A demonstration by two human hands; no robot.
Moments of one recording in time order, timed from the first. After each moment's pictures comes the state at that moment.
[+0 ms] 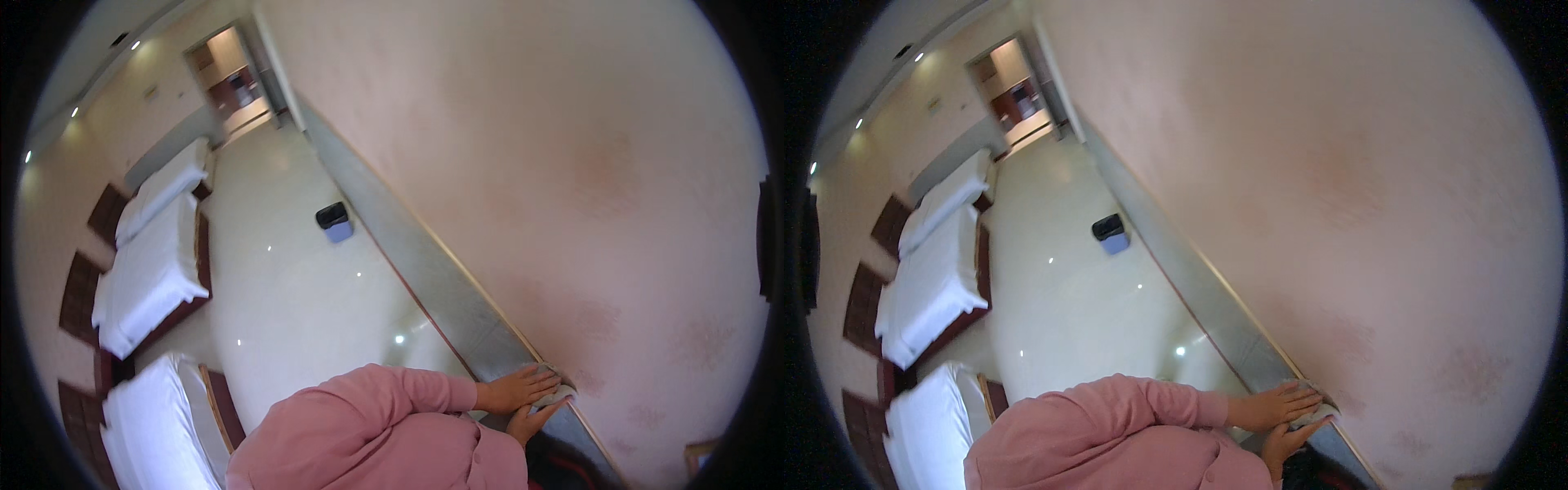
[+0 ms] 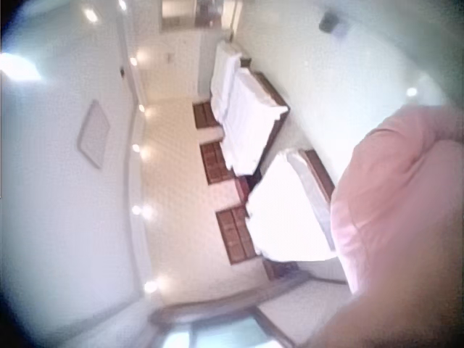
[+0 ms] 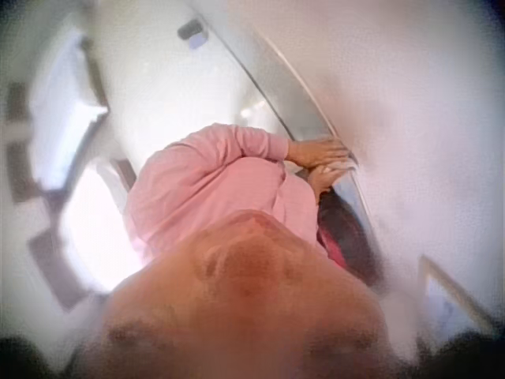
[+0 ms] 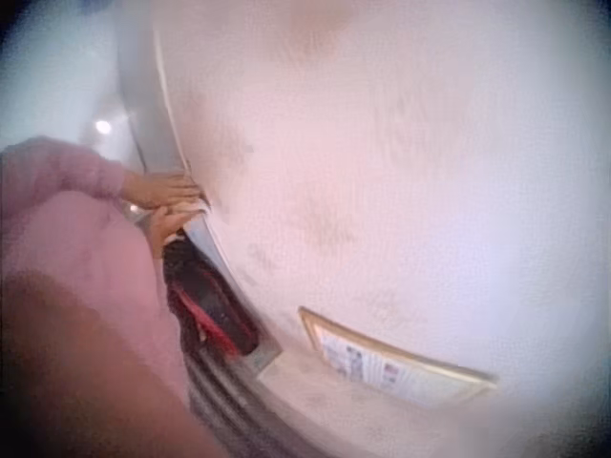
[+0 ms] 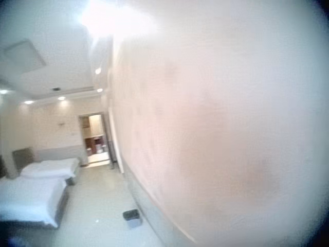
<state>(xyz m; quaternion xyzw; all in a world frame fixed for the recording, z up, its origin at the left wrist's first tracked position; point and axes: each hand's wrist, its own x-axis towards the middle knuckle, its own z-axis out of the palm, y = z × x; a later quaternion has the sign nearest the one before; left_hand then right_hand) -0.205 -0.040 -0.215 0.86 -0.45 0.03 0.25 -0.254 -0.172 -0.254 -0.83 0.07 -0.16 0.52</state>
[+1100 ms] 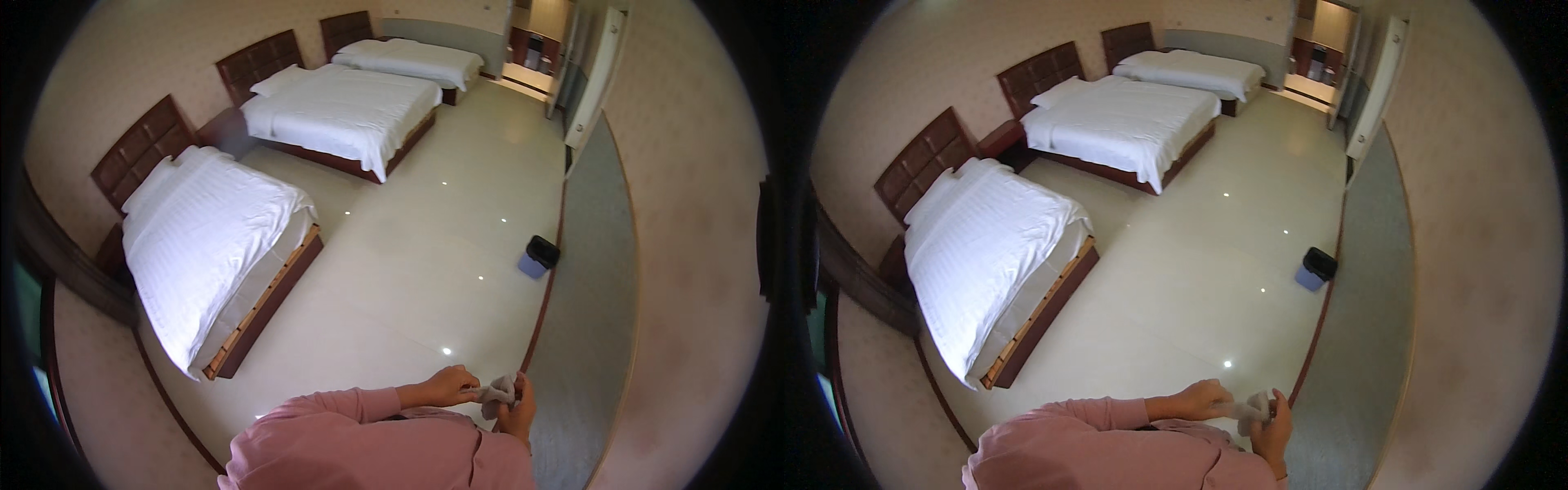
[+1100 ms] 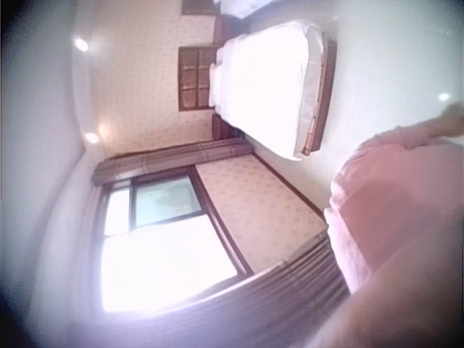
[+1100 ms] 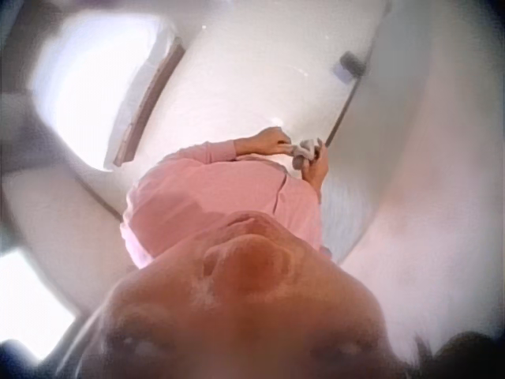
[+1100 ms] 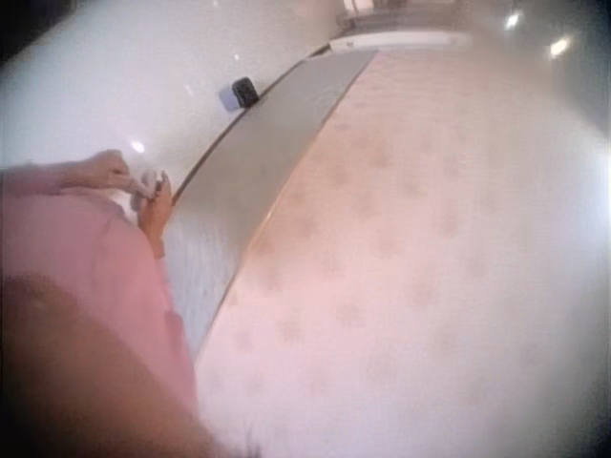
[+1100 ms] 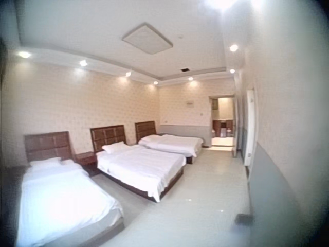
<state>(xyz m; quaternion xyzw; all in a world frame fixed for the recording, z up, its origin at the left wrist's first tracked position) -0.490 0.344 -0.176 0.80 0.30 0.16 0.49 -0.296 0.256 -0.154 -0.68 -0.53 0.27 0.43</state>
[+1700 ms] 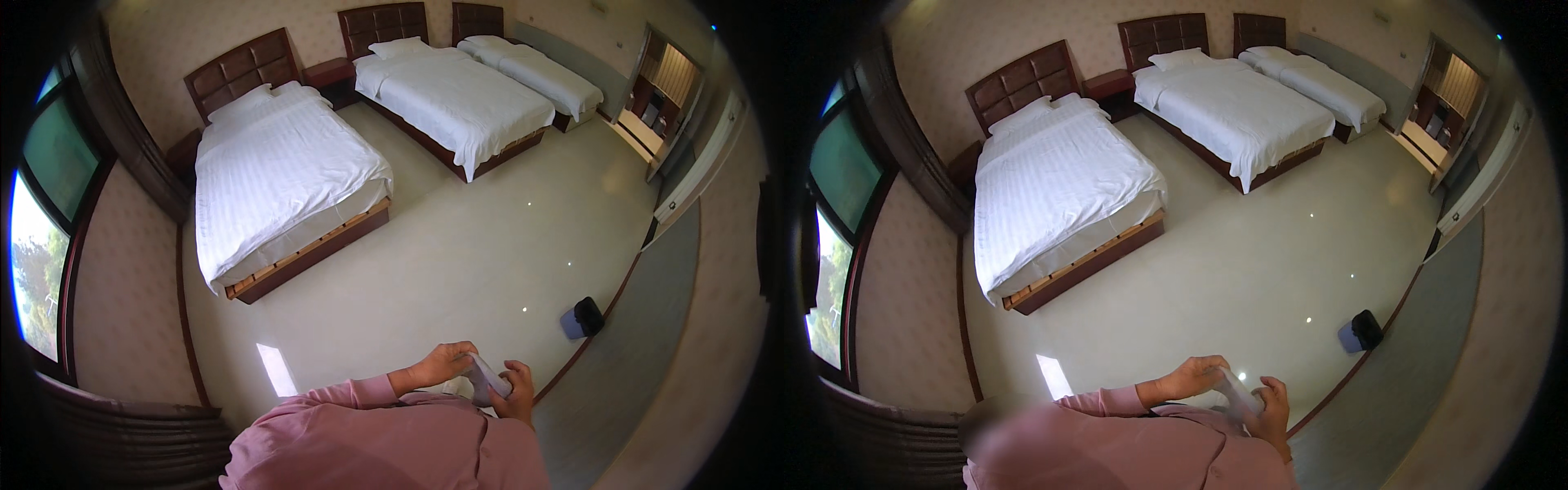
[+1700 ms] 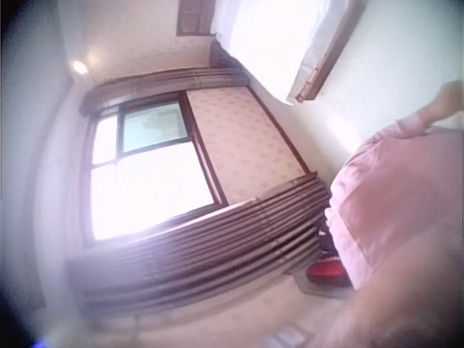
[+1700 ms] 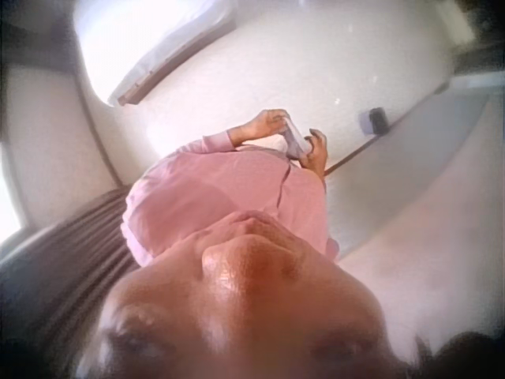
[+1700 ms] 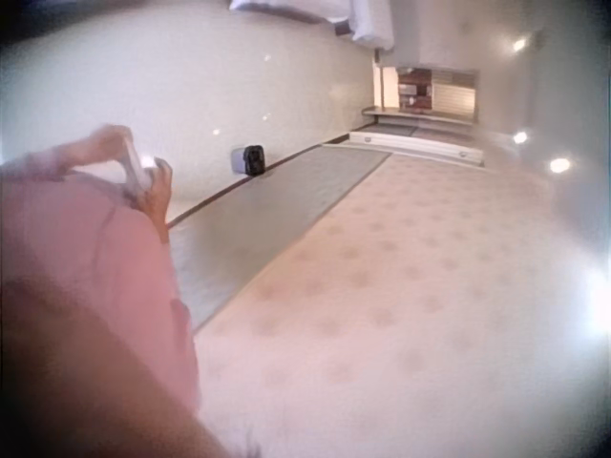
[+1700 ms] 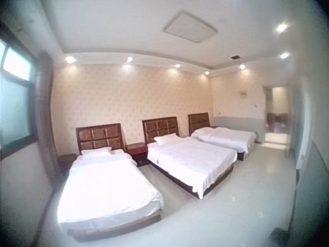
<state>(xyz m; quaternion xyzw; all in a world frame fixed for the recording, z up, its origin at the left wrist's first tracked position) -0.499 0.408 -0.156 0.47 0.48 0.43 0.61 -0.277 0.432 -0.144 -0.43 -0.78 0.34 0.30</state>
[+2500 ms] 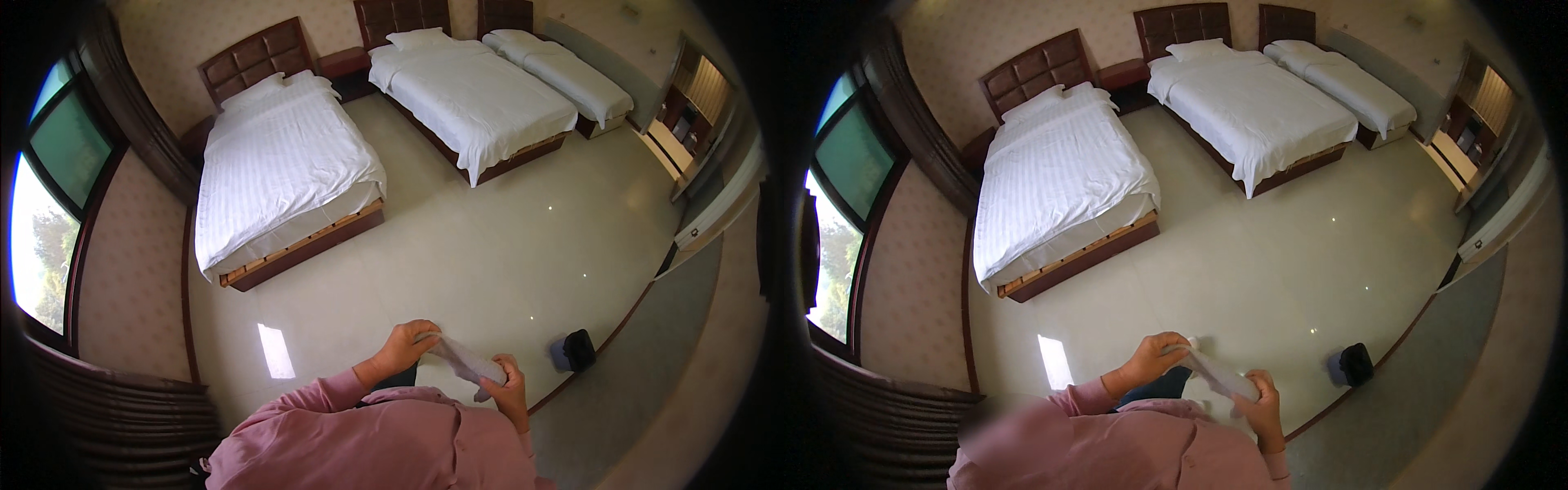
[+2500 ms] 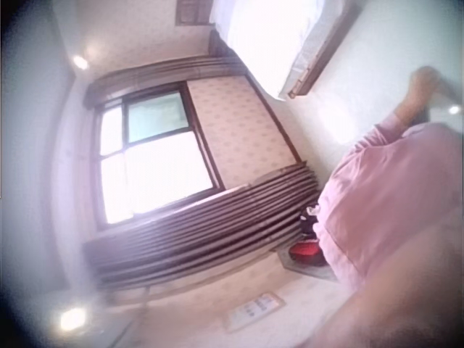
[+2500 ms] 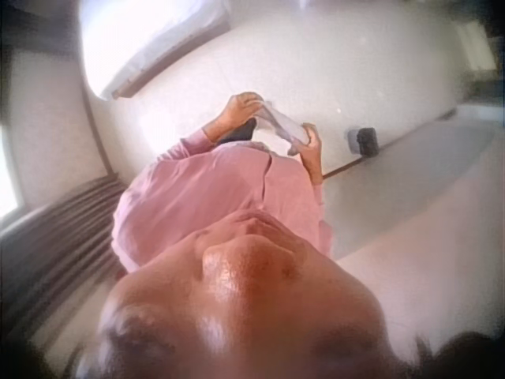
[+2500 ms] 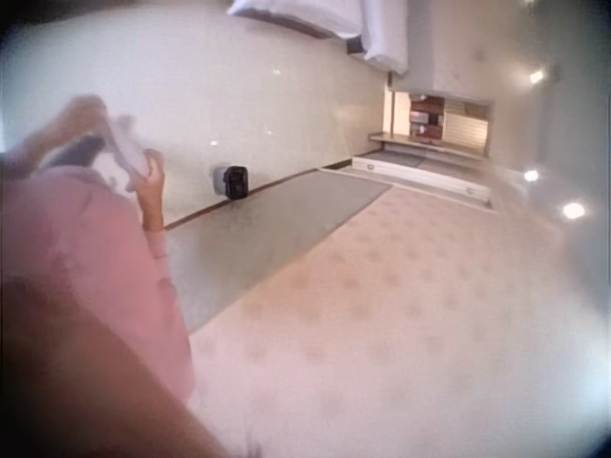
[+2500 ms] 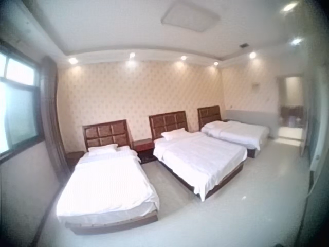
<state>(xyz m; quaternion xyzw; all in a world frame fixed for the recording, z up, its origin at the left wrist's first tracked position) -0.479 0.561 -0.127 0.42 0.67 0.45 0.43 -0.233 0.647 -0.148 -0.35 -0.66 0.60 0.28</state>
